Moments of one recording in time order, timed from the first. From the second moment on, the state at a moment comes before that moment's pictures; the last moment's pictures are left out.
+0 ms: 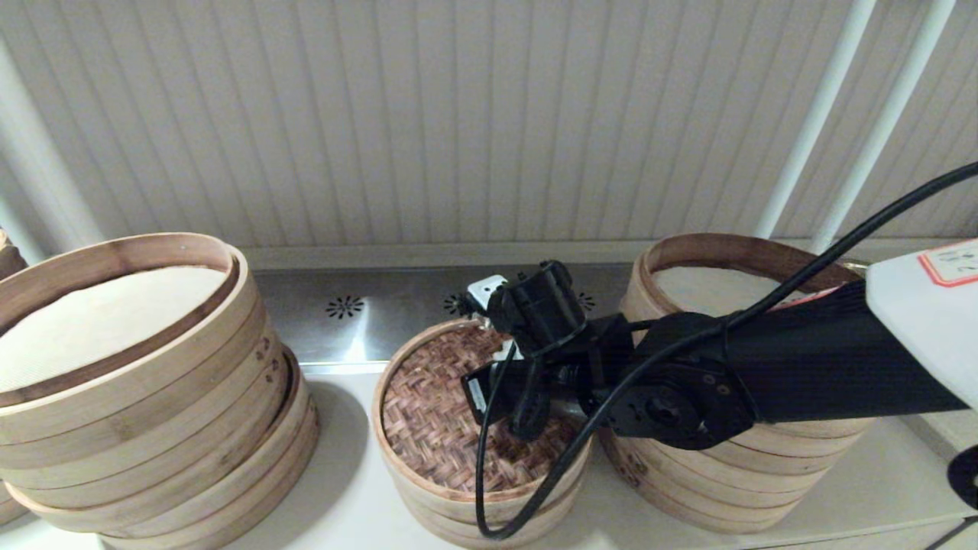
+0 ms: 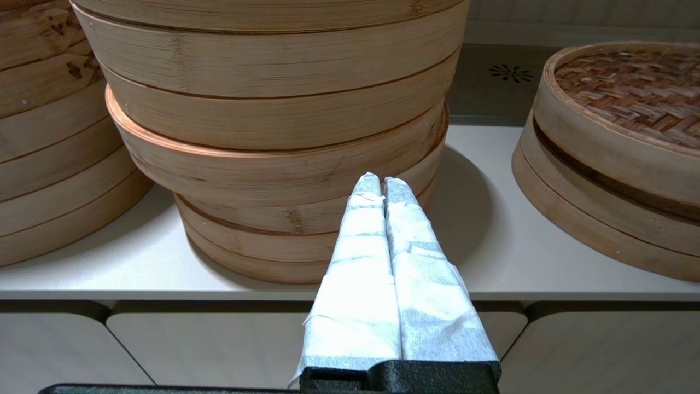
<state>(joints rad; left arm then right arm) -0.01 0.00 0.00 -0.01 0.00 -0.02 0.83 2.00 -1.33 -0.08 -0.19 0.15</state>
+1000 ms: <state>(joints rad) -0.01 0.00 0.00 -0.01 0.00 -0.02 0.87 1.89 -1.50 -0.05 -0.29 0.02</state>
